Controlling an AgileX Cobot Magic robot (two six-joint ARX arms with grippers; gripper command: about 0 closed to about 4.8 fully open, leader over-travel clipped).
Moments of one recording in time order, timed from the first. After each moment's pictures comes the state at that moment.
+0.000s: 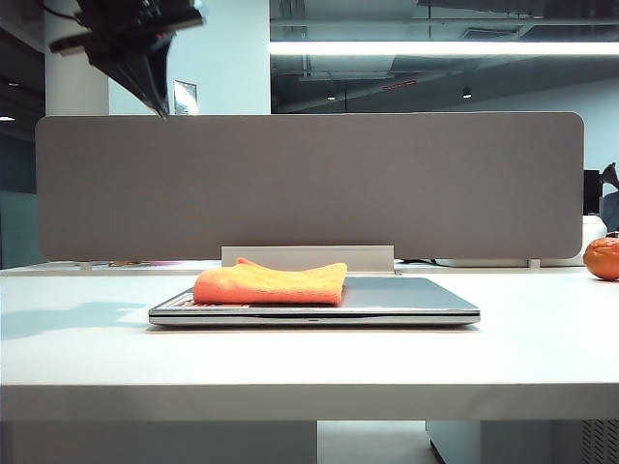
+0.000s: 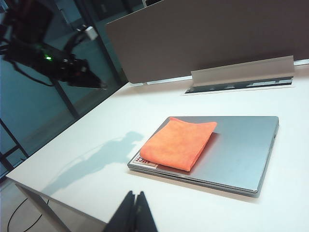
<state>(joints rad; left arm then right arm) -0.31 1.65 1.70 -0.87 0.04 0.01 0.03 0.00 0.52 -0.51 -0.52 0.34</state>
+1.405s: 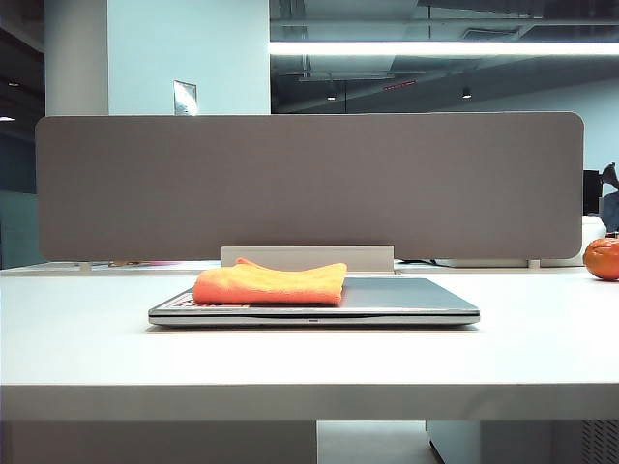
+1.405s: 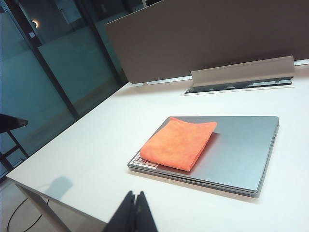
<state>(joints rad) -0.31 0.79 0.95 -0.76 -0.13 -0.08 0.03 0.00 0.52 -0.51 -0.52 0.34</state>
